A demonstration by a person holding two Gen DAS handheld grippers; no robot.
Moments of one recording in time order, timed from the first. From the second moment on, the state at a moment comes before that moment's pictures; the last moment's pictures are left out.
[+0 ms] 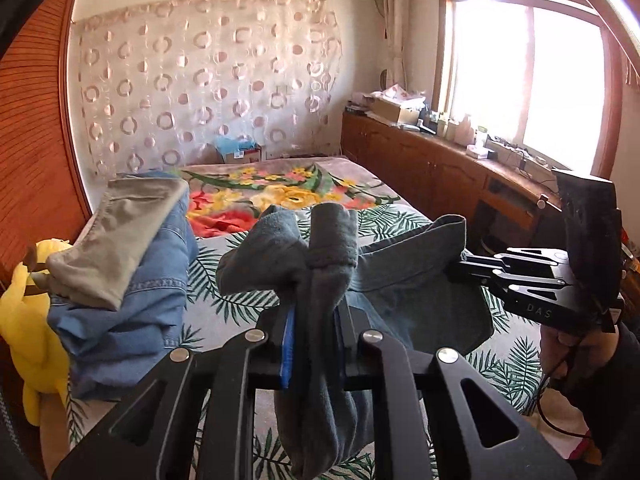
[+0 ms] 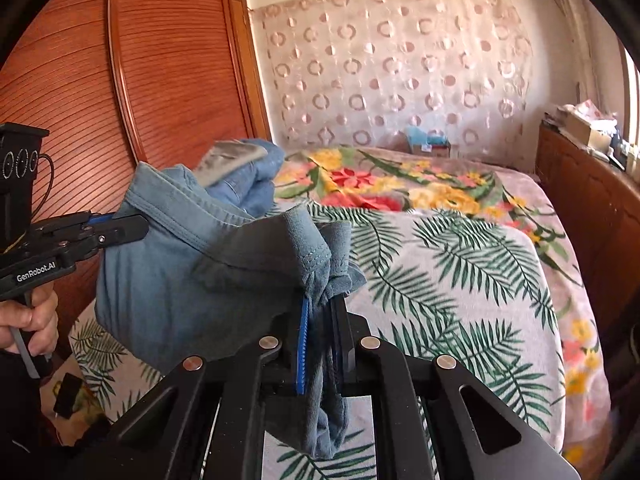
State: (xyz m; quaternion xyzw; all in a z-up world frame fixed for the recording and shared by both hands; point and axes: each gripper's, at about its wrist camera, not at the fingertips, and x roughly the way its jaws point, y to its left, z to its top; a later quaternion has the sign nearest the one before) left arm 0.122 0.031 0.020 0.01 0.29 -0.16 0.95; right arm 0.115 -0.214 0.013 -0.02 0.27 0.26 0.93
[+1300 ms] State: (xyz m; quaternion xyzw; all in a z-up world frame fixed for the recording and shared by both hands) left arm 0.194 0.197 0.046 -0.07 0.21 0.01 0.98; right arm 0.368 -0.028 0.063 -0.14 0.17 0.39 0.89
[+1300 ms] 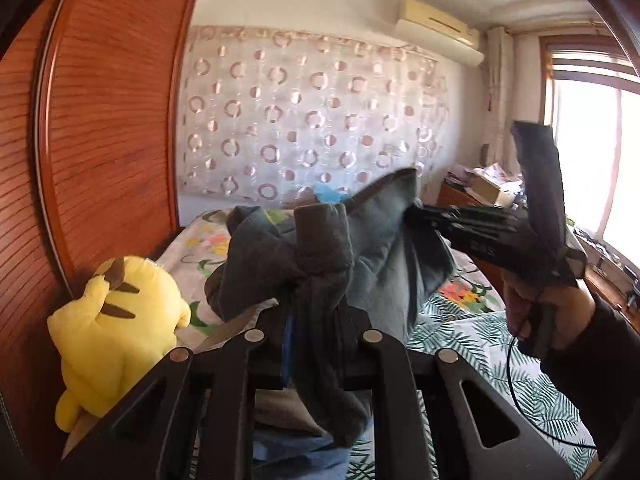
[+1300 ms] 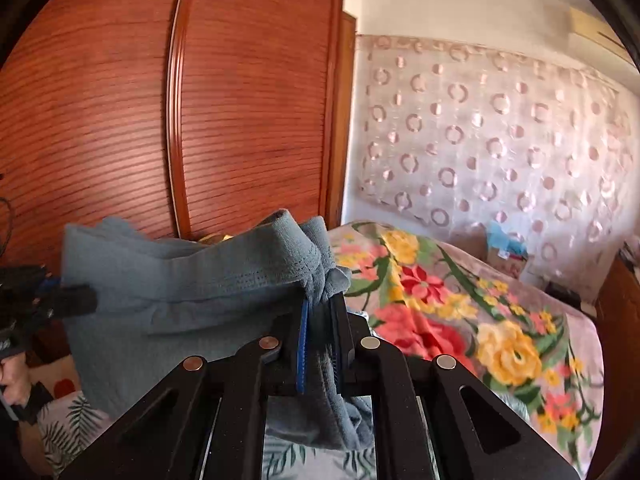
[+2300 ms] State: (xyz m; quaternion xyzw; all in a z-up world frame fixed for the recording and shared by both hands) left arm 0.205 0.220 -0.004 -0.07 0.29 0.05 0.95; right arm 0.450 0.007 0.027 -0.10 0.26 0.41 0.87
